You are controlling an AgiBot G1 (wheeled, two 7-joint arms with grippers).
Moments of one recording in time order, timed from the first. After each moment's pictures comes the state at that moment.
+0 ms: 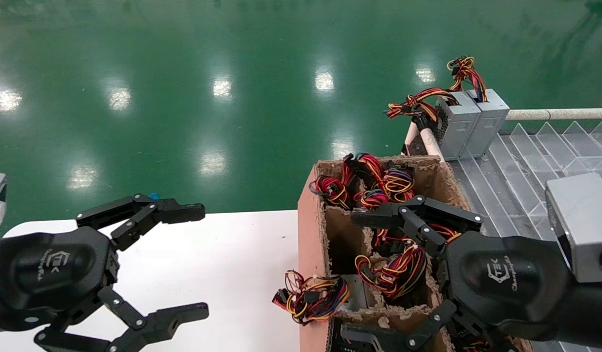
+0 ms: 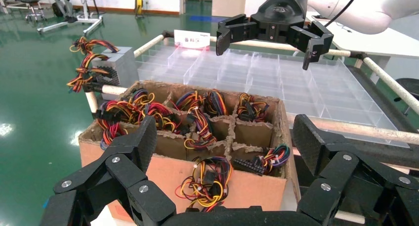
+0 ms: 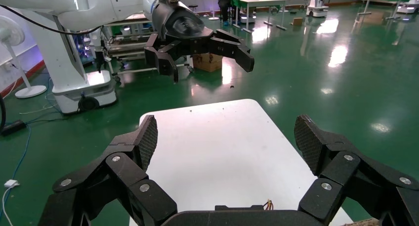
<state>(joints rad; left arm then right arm) -1.10 0.55 0.43 -1.24 0.62 1.42 -0.10 1.08 -0.61 -0.28 1.28 -0.73 -1.49 0.19</state>
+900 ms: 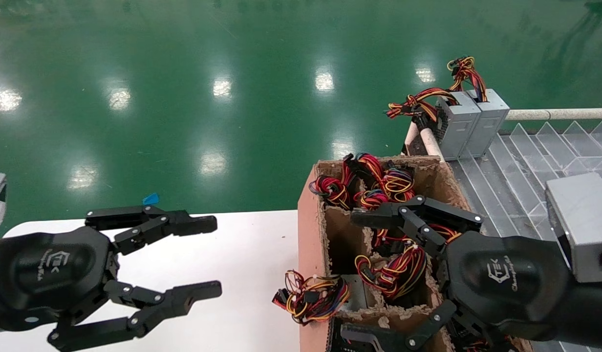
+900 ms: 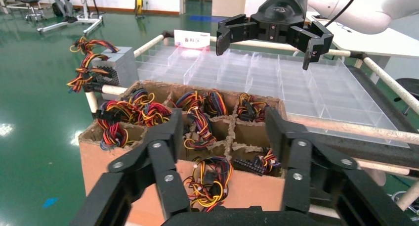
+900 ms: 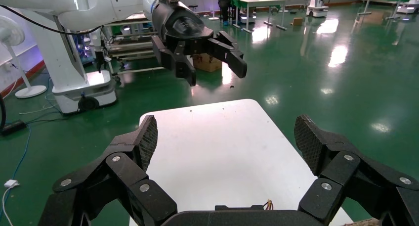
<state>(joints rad) -1.10 0.55 0.43 -1.24 0.62 1.42 -0.10 1.08 -0.61 -0.28 1.28 -0.73 -1.49 0.19</state>
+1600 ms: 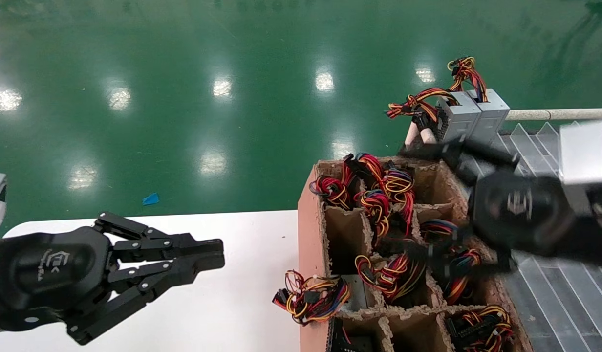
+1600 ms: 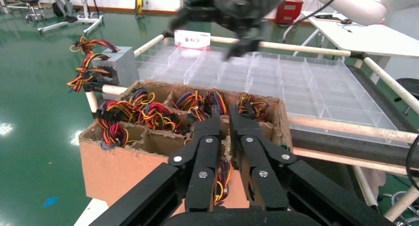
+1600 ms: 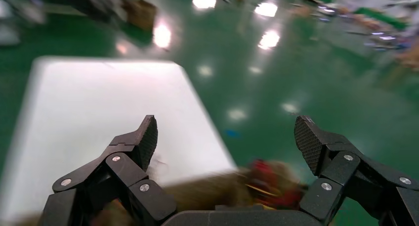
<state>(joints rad) -1.10 0.55 0.43 -1.24 0.62 1.42 -0.10 1.20 -0.59 -0.27 1.21 -0.93 -1.39 0.06</state>
